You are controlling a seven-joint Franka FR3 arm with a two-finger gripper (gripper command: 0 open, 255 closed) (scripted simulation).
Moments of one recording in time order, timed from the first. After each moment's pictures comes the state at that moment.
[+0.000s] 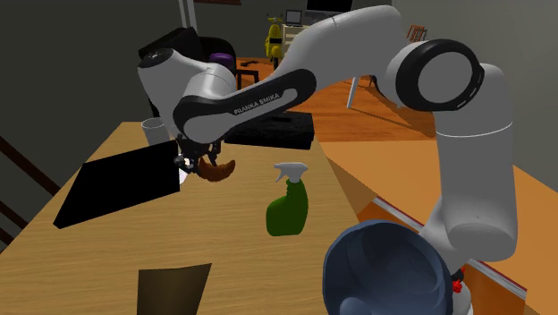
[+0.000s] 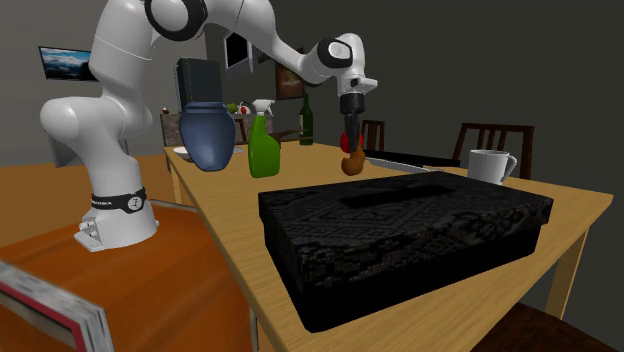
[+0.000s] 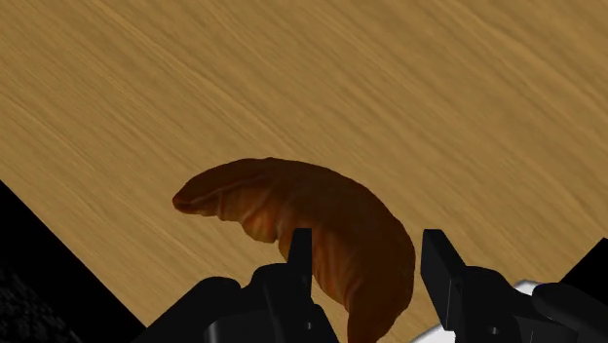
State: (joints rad) arm 0.25 0.50 0.49 -1.51 -0.51 1.87 0.80
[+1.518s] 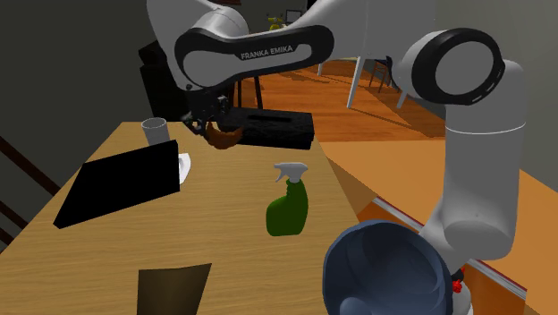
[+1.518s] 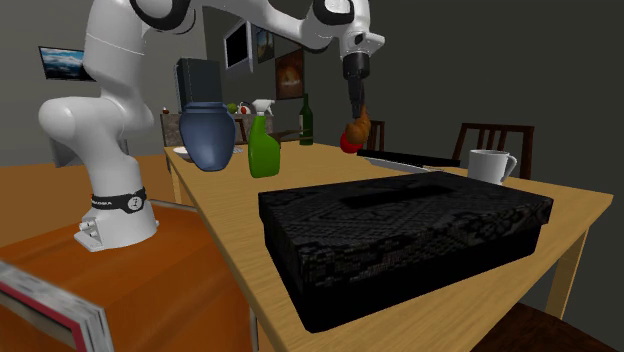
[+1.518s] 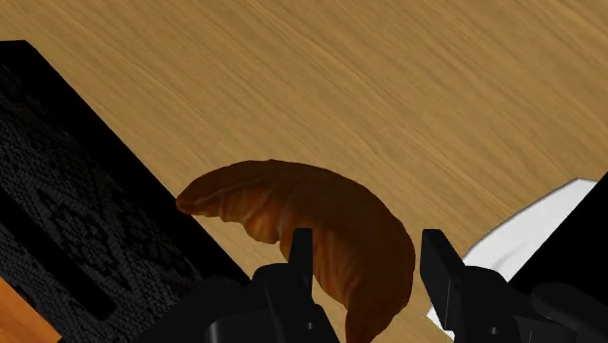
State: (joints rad) arm 0.19 0.41 0.49 -1.38 -0.45 1.70 0.65
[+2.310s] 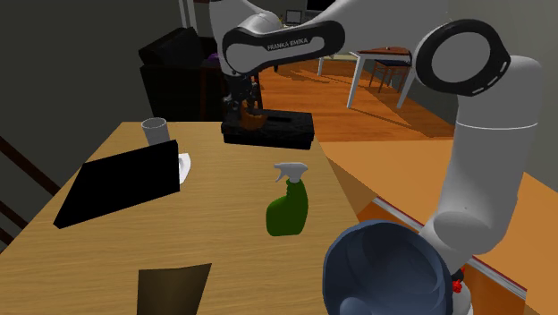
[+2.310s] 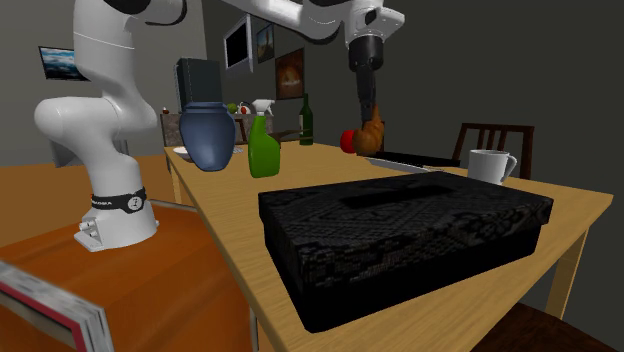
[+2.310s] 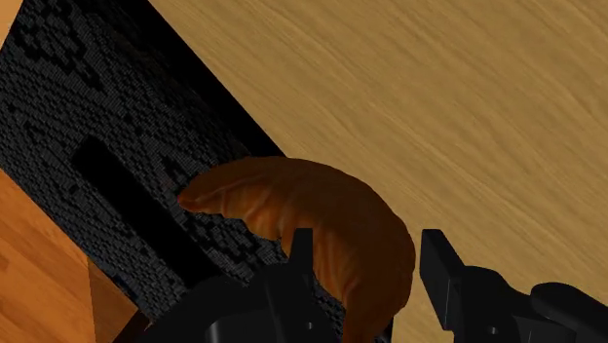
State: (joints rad) arm -0.02 0.34 0.42 -1.49 -0.41 1.83 0.41
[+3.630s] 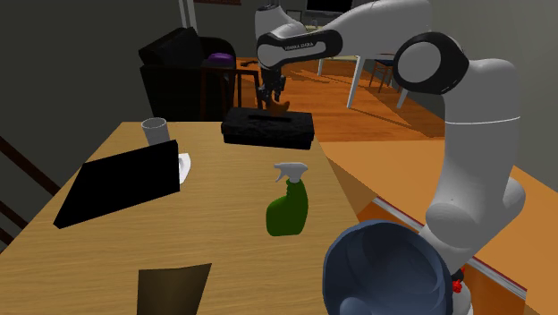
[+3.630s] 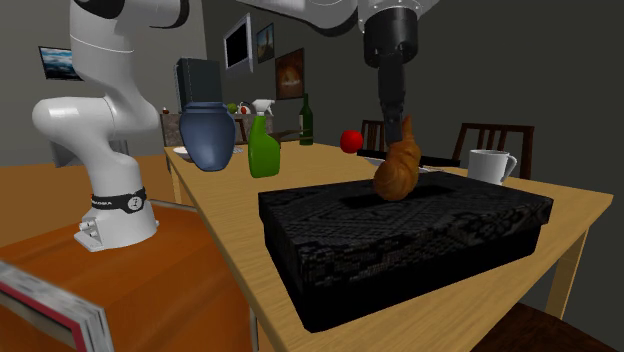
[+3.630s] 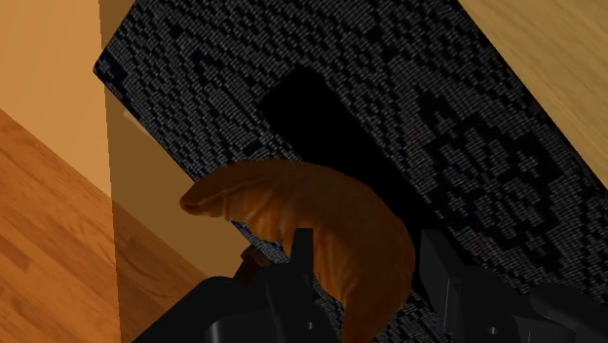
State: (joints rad) arm -0.22 0.47 0.33 -1.37 -0.40 1.91 0.12
